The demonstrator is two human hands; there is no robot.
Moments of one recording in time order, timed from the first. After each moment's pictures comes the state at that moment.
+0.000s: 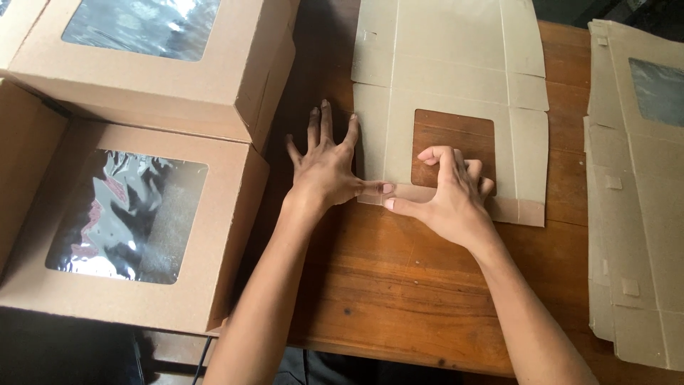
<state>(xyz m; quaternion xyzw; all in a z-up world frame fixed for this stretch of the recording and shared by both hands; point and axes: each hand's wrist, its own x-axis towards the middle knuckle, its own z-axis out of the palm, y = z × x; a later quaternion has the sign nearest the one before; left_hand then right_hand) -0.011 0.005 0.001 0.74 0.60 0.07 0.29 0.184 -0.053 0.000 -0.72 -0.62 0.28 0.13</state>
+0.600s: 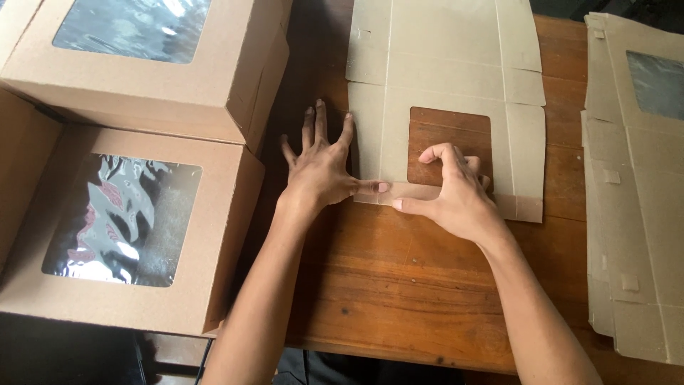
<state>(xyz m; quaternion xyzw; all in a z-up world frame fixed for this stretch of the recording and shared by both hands) -0.011 0.004 0.007 0.74 0.60 0.07 0.29 0.200 -0.052 -0.004 -0.72 -0.61 0.30 0.12</state>
